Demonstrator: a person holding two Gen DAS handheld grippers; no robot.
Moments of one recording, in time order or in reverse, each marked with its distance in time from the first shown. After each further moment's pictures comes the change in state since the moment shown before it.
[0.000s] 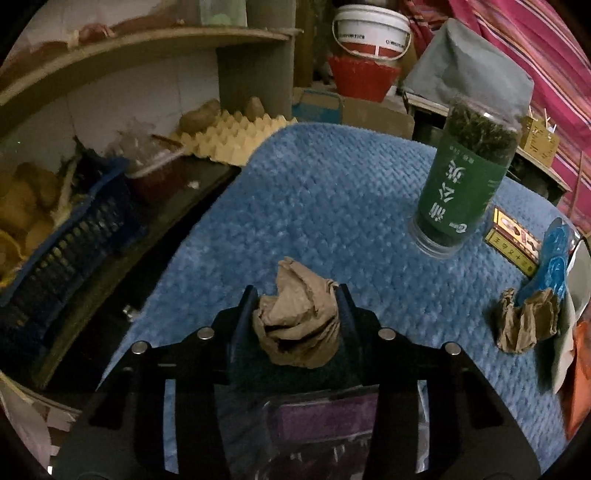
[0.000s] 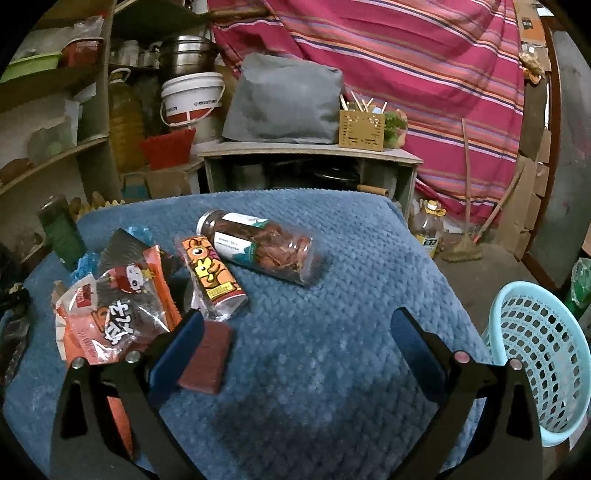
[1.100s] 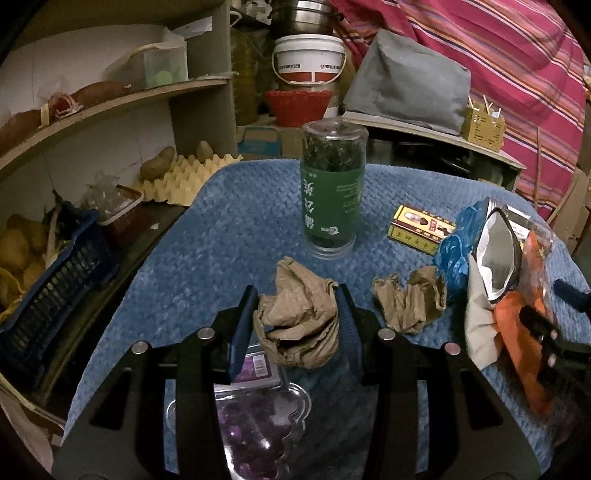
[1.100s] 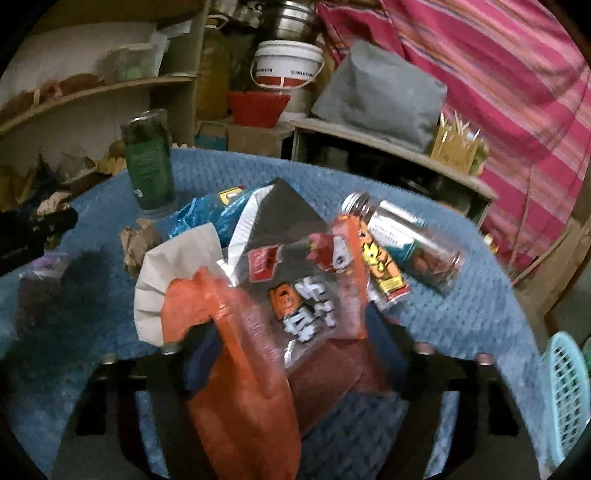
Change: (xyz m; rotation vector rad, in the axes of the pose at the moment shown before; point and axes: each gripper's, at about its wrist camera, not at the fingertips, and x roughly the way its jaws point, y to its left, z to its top) left arm -0.061 -0.071 -0.017 0.138 -0.111 -0.102; right arm 0.007 0.129 -0.019 -0.254 0.074 0.157
